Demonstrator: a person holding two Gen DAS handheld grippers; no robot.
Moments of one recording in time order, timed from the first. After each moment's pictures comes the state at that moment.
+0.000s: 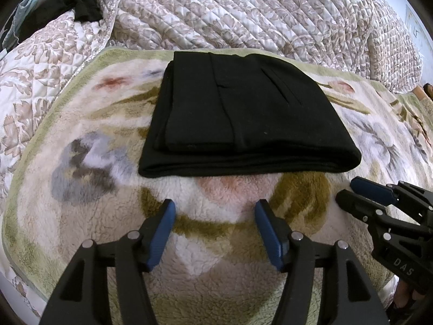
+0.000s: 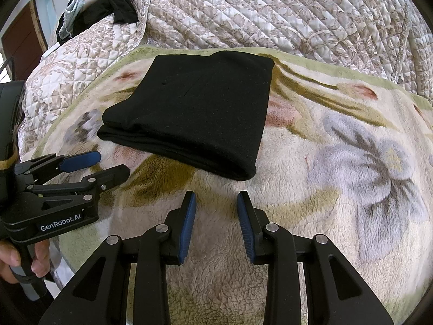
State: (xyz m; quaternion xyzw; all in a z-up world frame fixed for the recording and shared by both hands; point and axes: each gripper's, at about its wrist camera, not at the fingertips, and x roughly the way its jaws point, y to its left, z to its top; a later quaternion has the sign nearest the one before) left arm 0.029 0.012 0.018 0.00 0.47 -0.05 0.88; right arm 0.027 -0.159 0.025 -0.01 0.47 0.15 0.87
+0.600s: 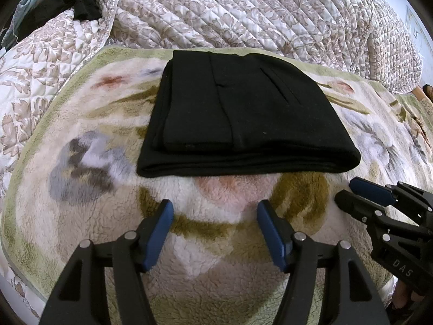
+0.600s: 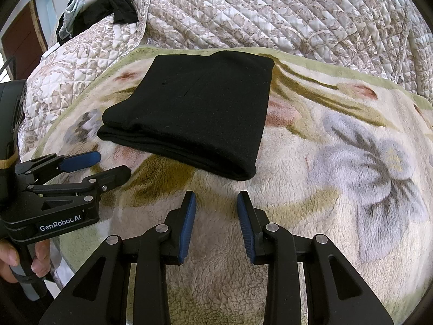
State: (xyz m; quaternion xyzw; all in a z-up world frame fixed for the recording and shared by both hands) left arm 0.030 0.011 0.017 0.00 0.47 -0.05 0.88; right arm 0.027 -0.158 0.025 -0.01 0.47 0.15 0.87
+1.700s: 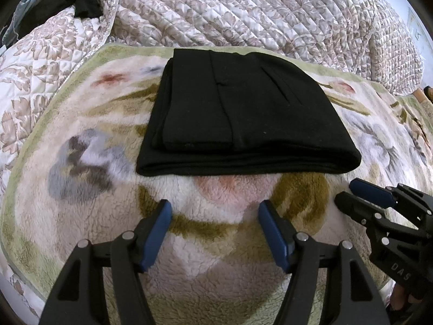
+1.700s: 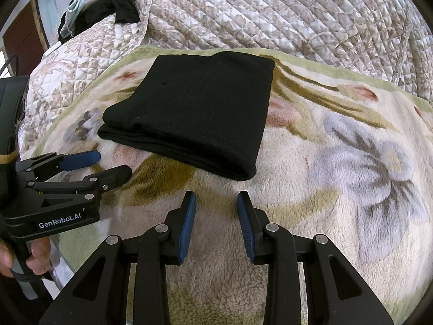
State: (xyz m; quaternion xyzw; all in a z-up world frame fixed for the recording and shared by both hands) left arm 0.031 0.012 0.016 0.00 0.48 -0.05 0.88; right arm 0.027 -0.159 0.025 -0.02 0.47 0.15 0.87
